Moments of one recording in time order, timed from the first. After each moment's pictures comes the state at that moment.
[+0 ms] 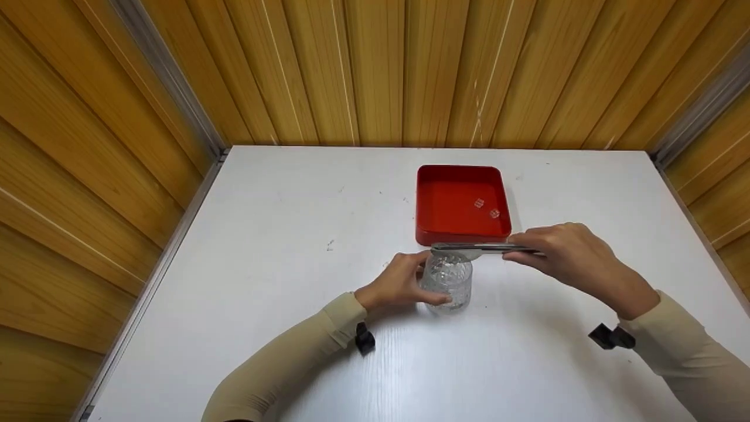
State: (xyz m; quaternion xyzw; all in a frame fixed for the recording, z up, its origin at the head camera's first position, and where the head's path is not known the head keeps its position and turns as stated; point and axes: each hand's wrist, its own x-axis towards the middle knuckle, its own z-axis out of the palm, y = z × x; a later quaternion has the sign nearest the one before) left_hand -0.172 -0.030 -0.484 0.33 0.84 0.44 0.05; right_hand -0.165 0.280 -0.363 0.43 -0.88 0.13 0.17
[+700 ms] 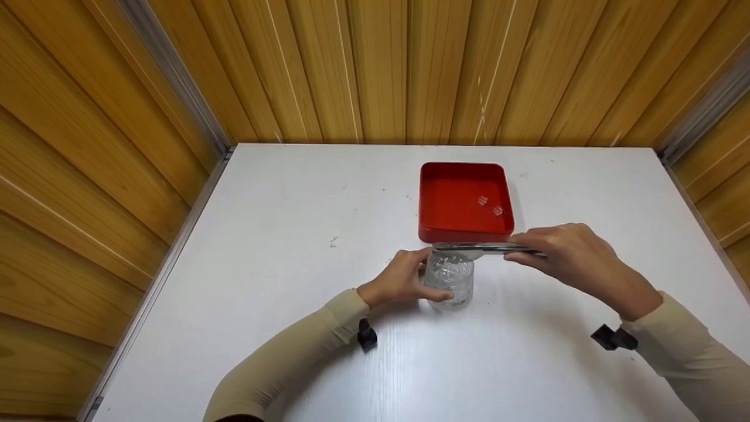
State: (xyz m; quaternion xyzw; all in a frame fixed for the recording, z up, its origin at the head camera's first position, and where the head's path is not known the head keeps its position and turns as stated) left_hand -0.170 -0.031 -0.485 0.32 0.84 0.43 0.06; right_hand -0.160 0.280 -0.366 0.43 -0.88 0.14 0.16
